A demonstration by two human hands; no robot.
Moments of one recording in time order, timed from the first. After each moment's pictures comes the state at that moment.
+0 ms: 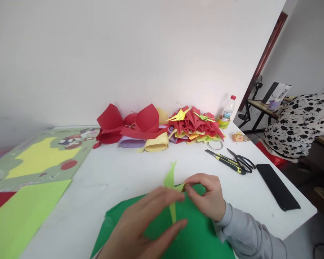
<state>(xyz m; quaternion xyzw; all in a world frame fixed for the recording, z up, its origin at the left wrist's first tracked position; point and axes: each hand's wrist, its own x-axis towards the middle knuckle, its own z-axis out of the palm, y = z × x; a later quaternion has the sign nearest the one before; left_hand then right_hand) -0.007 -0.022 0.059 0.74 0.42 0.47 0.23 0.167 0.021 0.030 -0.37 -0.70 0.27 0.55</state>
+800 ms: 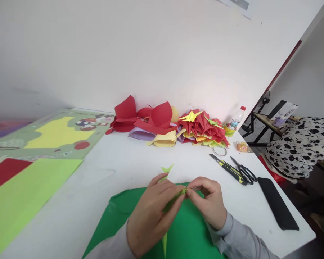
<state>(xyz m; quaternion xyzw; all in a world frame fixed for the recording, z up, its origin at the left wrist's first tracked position) 0.000 -0.004 0.033 0.78 0.42 0.45 0.12 0.162 0.018 0.025 -0.38 -0.68 0.39 0.50</state>
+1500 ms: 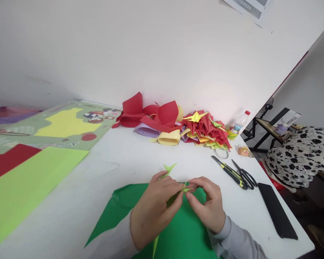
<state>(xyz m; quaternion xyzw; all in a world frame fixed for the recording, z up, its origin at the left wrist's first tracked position) -0.002 -0.004 0.034 0.80 0.45 0.39 0.09 0.161 0.017 0.022 -0.31 -0.77 0.22 0.51</state>
